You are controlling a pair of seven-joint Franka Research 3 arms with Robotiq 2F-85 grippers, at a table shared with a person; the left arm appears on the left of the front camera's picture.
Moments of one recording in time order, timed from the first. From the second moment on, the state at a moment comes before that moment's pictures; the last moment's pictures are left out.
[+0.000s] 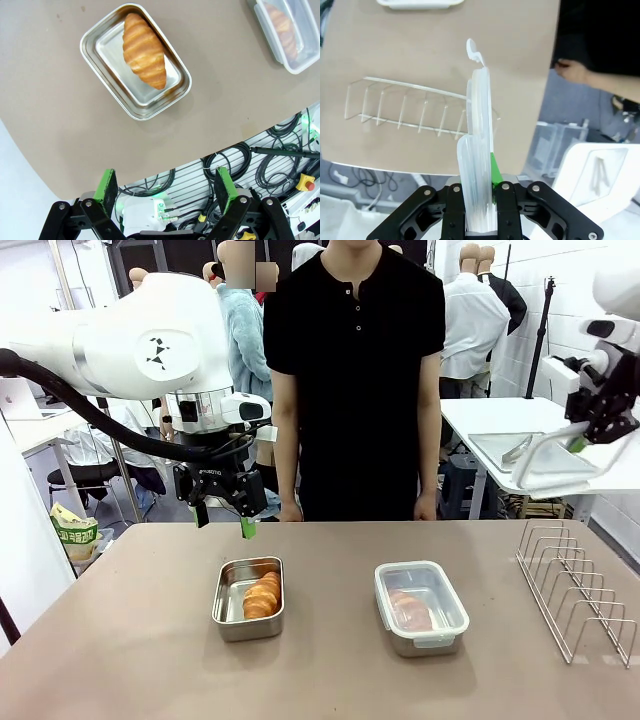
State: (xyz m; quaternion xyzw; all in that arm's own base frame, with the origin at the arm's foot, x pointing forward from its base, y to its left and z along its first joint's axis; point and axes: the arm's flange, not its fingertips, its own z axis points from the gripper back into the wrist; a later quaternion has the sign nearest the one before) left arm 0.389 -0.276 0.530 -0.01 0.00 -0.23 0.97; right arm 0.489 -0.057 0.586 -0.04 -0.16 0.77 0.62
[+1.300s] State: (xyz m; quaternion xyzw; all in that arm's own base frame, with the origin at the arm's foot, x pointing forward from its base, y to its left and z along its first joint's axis) left arm 0.389 -0.276 0.530 -0.01 0.00 -0.23 0.97; right arm 0.566 0.093 0.676 -0.17 -0.33 0.84 0.39
